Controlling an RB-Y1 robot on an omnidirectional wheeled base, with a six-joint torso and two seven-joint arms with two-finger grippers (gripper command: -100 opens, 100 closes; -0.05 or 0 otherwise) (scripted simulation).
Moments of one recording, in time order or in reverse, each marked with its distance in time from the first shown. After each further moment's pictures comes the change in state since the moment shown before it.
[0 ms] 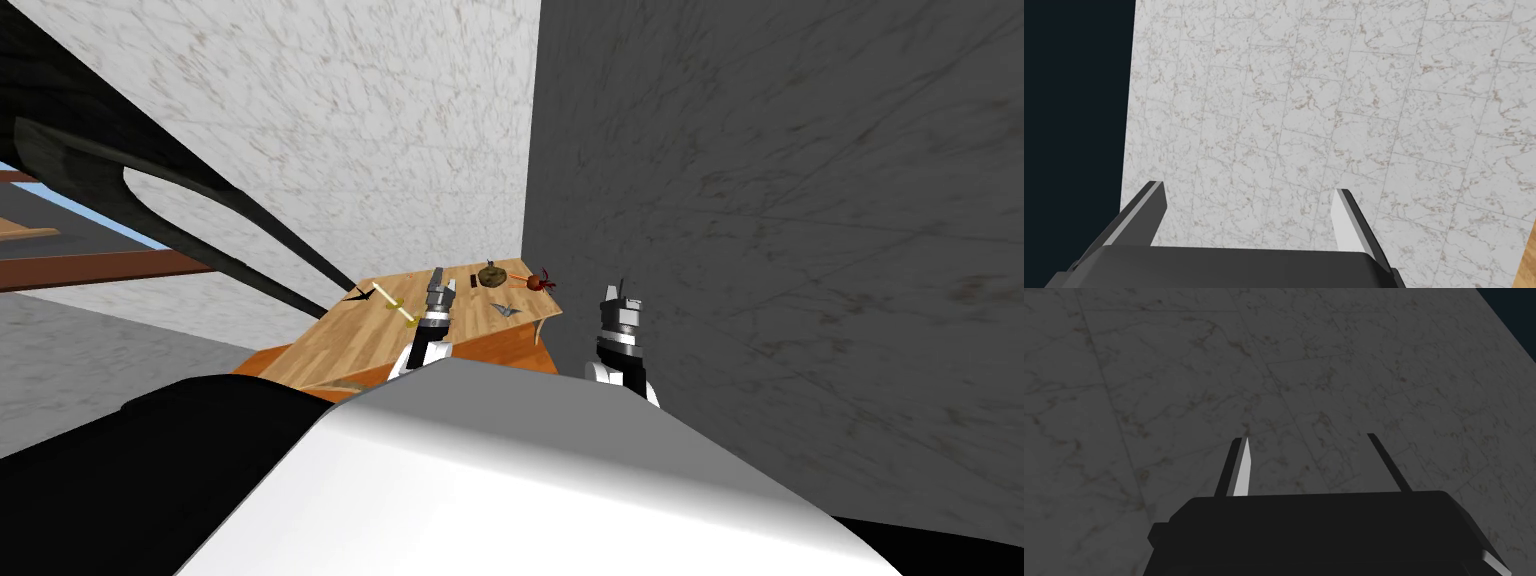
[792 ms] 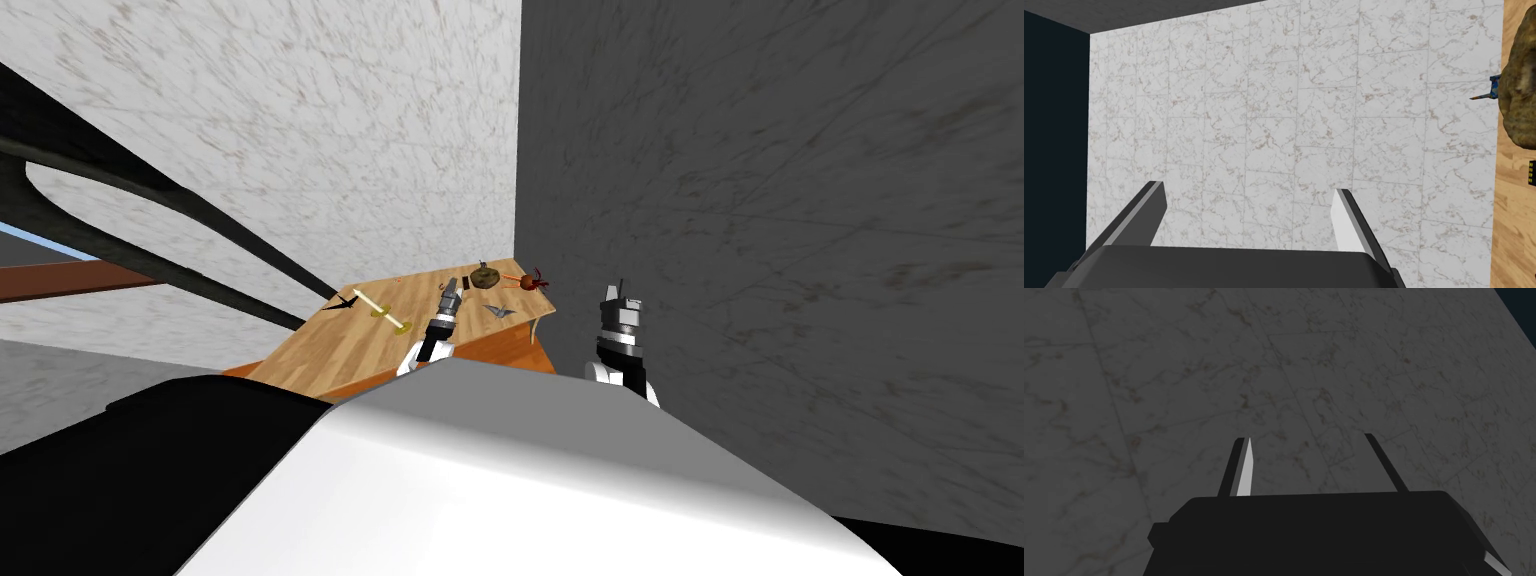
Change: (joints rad) left arm -0.082 0.079 -0.014 0.234 -0.040 -0.025 -0.054; right arm 0.000 0.000 0.000 0.000 0.000 0.000 0.000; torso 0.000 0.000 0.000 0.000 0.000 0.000
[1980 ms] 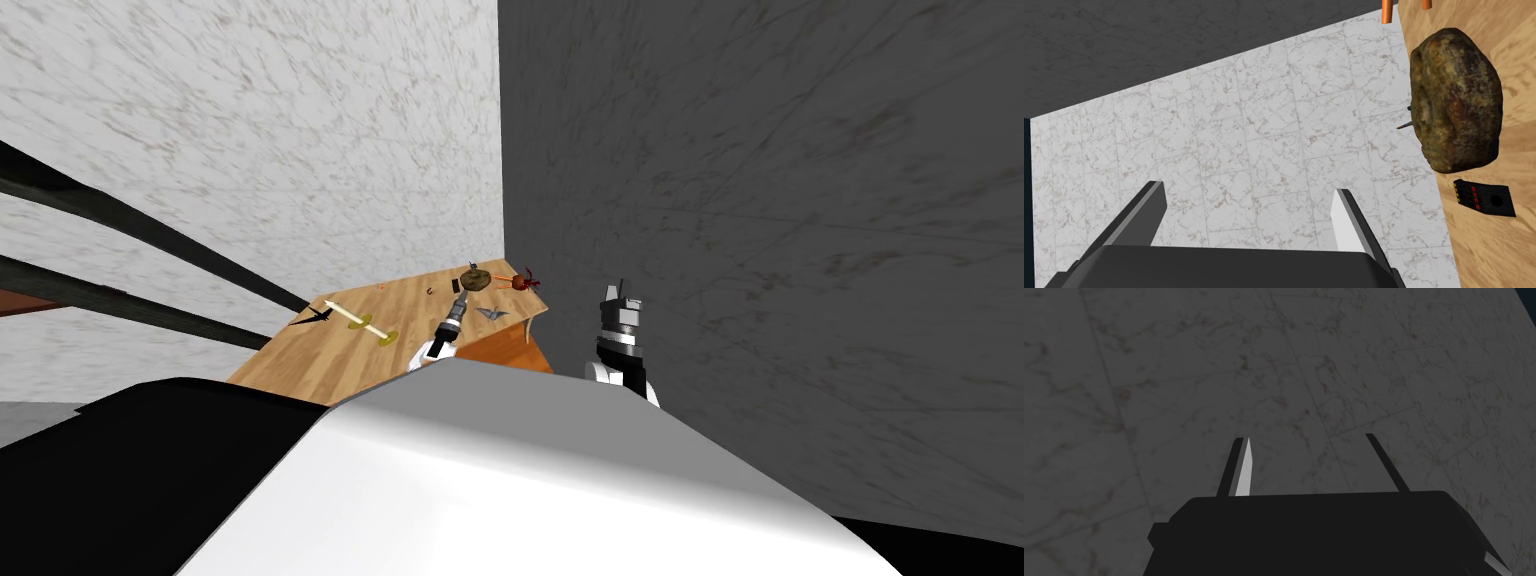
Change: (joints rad) left arm -0.115 0.050 -0.022 0.329 -0.056 -0.034 -0.077; right arm 0.000 0.000 0.000 0.000 0.000 0.000 0.000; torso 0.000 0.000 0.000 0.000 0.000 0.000
